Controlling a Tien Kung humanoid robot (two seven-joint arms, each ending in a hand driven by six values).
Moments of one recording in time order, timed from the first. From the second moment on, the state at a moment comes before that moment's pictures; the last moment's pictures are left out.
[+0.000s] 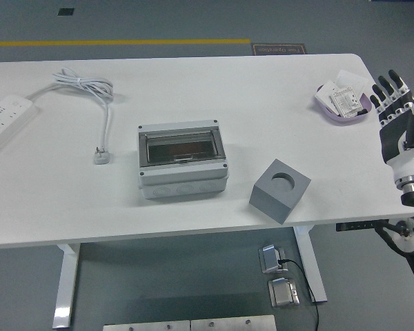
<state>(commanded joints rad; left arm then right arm) -0.10 0.26 -0.21 -0.18 0.28 0.00 0.08 0.09 -0.35 1.37 1.38 -0.71 -0.13 0.41</state>
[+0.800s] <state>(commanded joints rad) -0.10 0.26 -0.25 -0.18 0.30 0.00 0.08 0.09 -0.37 1.39 1.40 -0.75 -0.13 0.38</state>
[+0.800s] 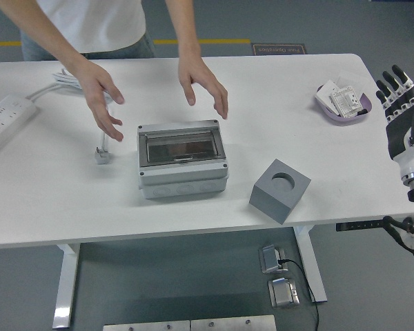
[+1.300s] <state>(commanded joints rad) -0.10 0.26 -0.23 -0.18 0.29 0.00 0.08 0.09 -0.37 1.39 1.40 -0.76 -0.14 0.37</state>
